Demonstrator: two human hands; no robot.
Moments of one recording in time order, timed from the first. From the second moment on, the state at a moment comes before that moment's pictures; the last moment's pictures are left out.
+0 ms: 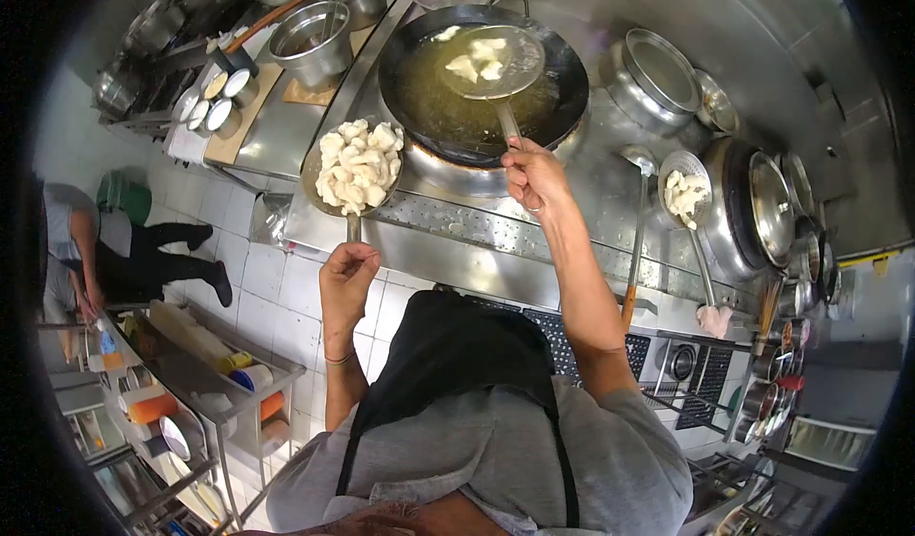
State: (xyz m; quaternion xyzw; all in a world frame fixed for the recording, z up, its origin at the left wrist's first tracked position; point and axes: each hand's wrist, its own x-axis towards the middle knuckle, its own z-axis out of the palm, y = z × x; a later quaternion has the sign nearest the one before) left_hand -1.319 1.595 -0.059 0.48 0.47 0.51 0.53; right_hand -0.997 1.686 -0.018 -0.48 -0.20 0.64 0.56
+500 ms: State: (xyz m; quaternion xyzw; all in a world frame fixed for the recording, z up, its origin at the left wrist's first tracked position) left_hand -1.307 1.586 -0.060 0.48 0.43 0.43 0.63; right_hand -0.990 1.637 0.000 -0.36 -0.15 0.70 0.60
